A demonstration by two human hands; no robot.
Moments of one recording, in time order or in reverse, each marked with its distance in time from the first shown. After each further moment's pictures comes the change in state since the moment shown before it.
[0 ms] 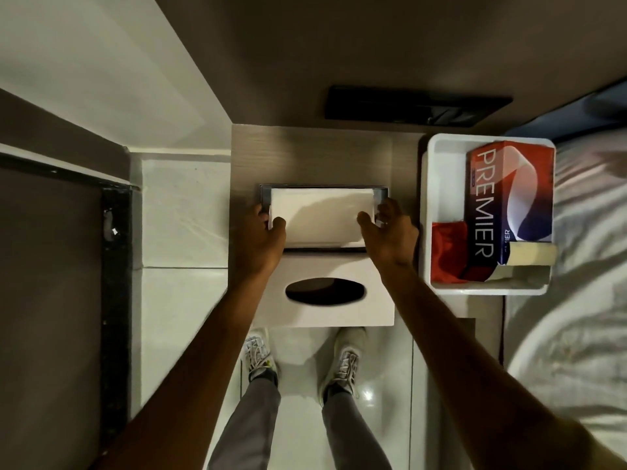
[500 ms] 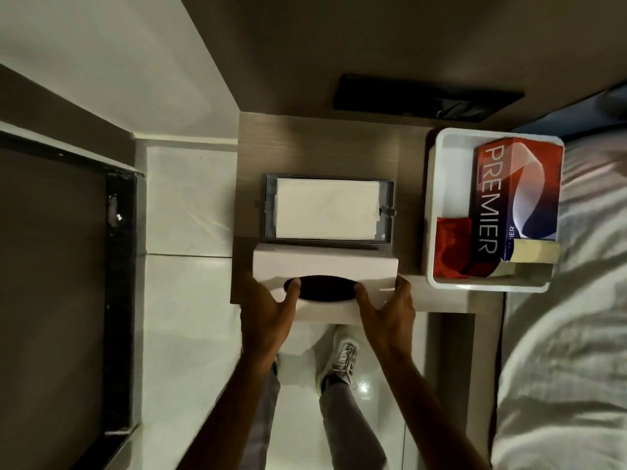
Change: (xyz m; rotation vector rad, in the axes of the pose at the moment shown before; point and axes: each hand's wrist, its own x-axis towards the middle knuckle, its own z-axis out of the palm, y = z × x) left_hand -0.087 -0.077 0.005 0.019 0.008 -0.105; right_hand -0.109 0.083 -0.003 0.006 -0.090 0.172
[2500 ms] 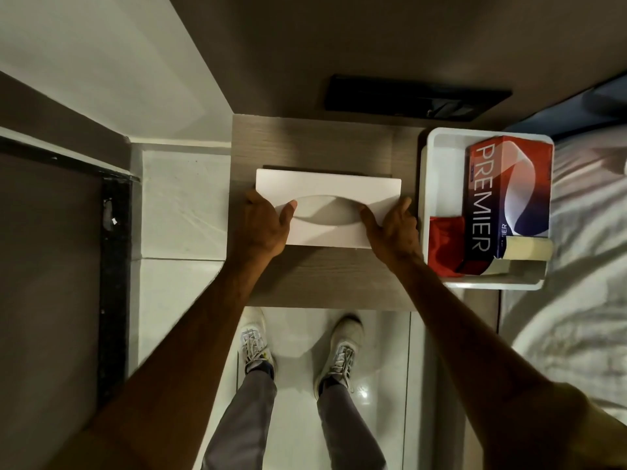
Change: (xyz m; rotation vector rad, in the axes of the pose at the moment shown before) left_hand 0.097 0.082 0.005 0.513 -0.018 0.230; right_hand 0.101 -0.084 -0.015 -0.219 -0.060 -0.166
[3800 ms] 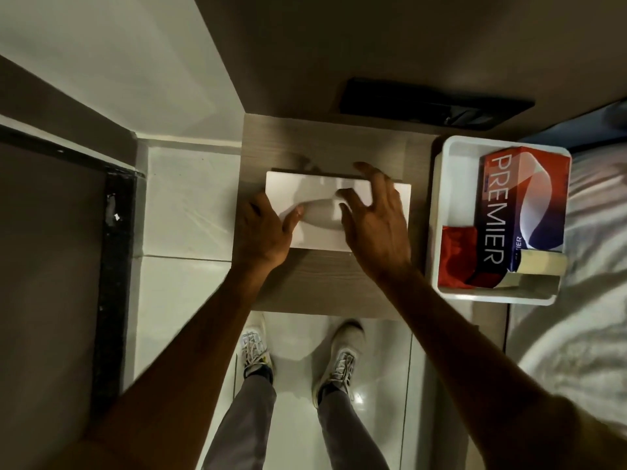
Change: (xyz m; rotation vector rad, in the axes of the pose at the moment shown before) left_hand 0.016 -0.032 0.023 -0.024 0.103 0.073; right_hand -0.014 -0.038 0.019 -0.463 0.237 -0.794
